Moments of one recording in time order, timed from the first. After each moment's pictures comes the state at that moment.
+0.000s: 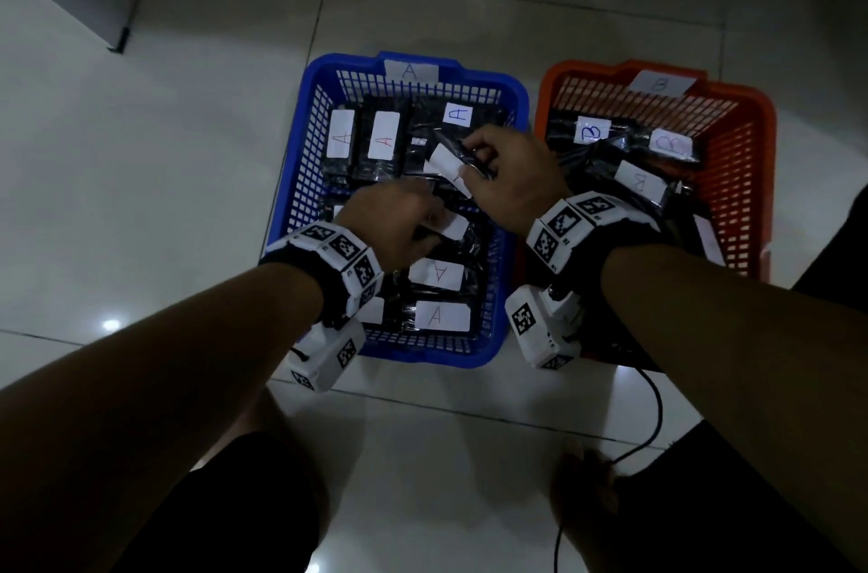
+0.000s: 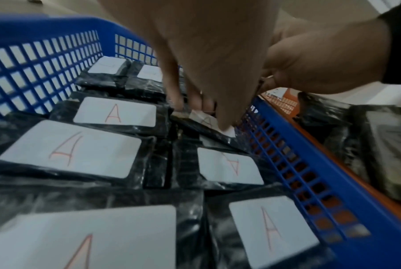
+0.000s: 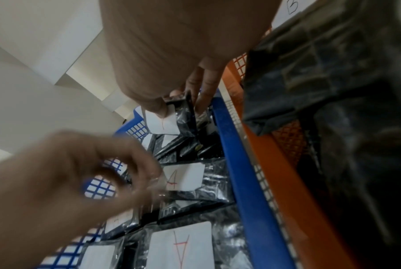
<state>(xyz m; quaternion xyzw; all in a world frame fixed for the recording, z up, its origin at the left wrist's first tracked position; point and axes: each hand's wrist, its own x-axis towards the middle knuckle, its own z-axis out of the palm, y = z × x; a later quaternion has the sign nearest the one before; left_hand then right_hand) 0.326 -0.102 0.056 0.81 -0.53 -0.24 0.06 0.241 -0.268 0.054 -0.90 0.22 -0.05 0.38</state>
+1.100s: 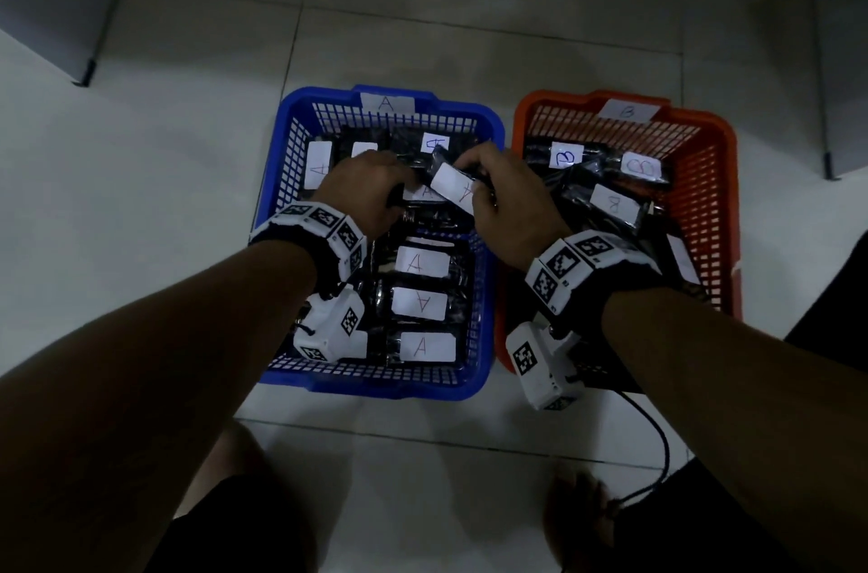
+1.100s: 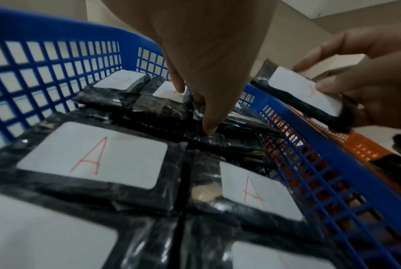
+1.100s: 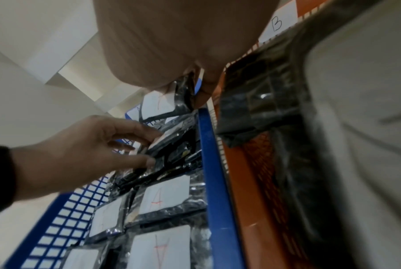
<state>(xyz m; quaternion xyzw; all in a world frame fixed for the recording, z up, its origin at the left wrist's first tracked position) 0.376 -0.133 0.047 0.84 -0.50 -0.19 0.09 0.227 -0.278 0.064 -0.89 0.22 -0.03 0.39</state>
